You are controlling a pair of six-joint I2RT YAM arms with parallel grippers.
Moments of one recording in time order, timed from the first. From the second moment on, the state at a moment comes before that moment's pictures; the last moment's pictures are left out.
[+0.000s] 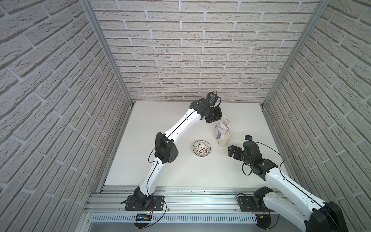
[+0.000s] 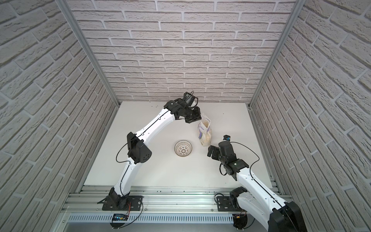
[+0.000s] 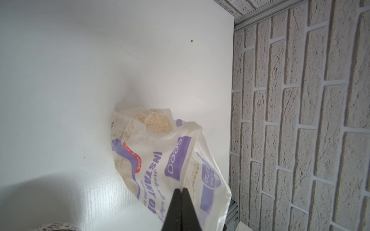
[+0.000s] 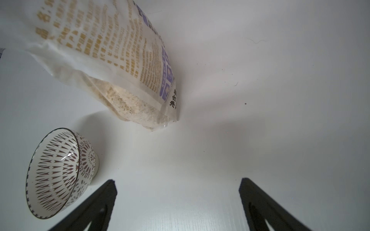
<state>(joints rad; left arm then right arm) -0.69 2.34 2.52 -0.98 0.28 -0.88 0.41 0.93 0.43 -0.23 0.14 0.60</state>
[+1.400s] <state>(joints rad) -0.67 2.35 2.52 -0.97 0.29 -0.92 0.52 1.85 0.51 0.84 0.34 0.30</state>
